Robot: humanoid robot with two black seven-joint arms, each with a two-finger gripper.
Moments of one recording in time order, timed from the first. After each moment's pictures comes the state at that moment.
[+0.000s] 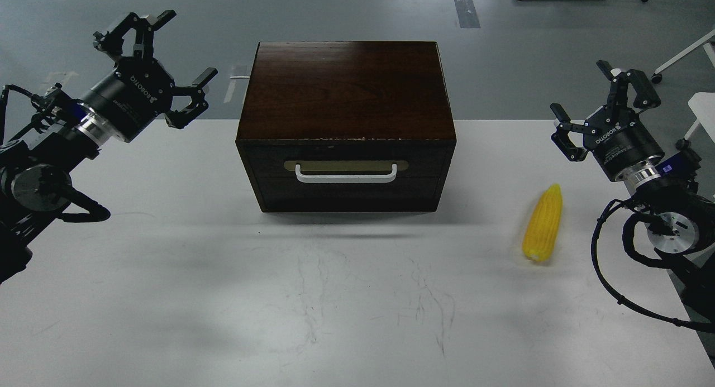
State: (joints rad) left arm -0.73 0.70 -0.63 -1.09 -0.02 -0.48 -0.32; right arm 0.63 -0.53 0.66 0.77 -0.09 0.49 0.49
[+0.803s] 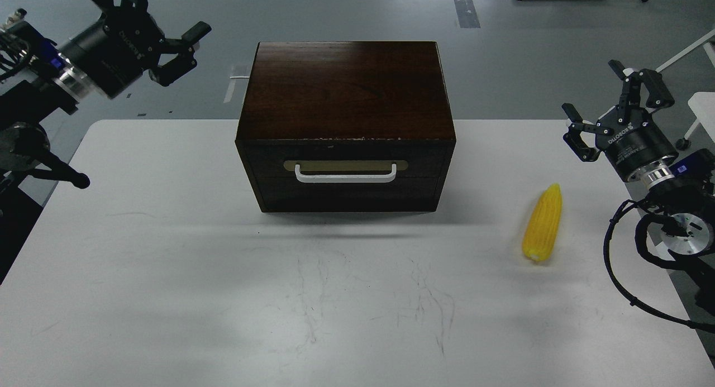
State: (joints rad) left arm -0.94 0.75 -0.63 -1.10 0.33 -0.49 -0.38; right arm 0.62 -0.57 0.67 0.77 -0.09 0.49 0.49
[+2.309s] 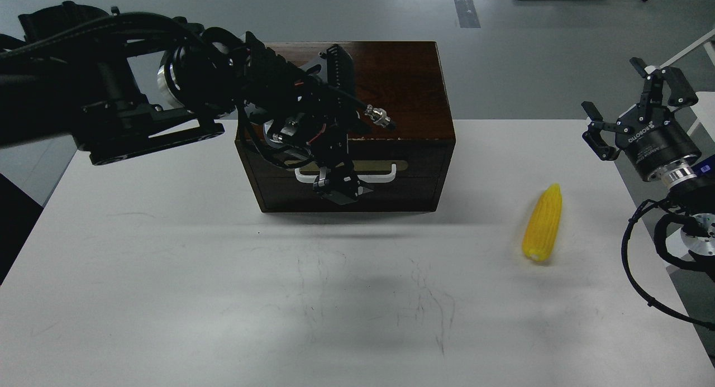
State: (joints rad) left arm -1.60 0.39 0.14 -1.30 2.05 -0.43 -0.49; right arm 0.61 -0.62 0.68 0.77 -0.09 0.49 0.49
